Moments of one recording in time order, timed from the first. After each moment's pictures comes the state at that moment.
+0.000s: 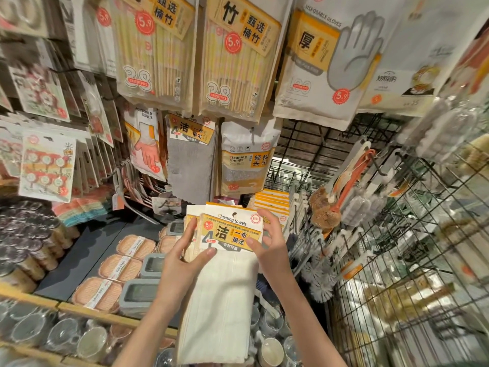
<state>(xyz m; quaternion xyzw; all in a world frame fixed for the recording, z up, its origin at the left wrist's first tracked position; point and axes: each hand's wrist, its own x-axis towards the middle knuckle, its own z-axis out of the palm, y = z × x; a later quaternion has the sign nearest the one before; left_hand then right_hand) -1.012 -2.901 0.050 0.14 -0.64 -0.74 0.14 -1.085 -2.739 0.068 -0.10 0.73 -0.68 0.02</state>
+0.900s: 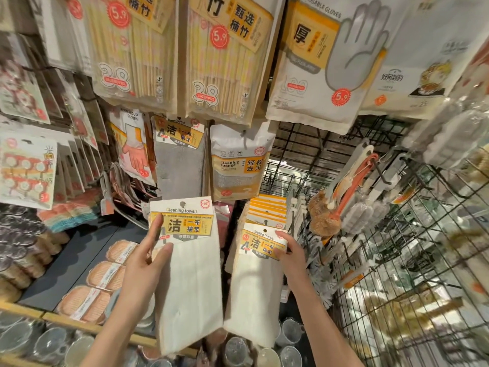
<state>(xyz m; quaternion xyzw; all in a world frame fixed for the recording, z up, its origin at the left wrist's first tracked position) -1.036 -2.935 0.045 0.18 -0.70 -0.67 0.19 -1.173 -2.670 -0.013 0.06 0.77 -0.63 0.03</state>
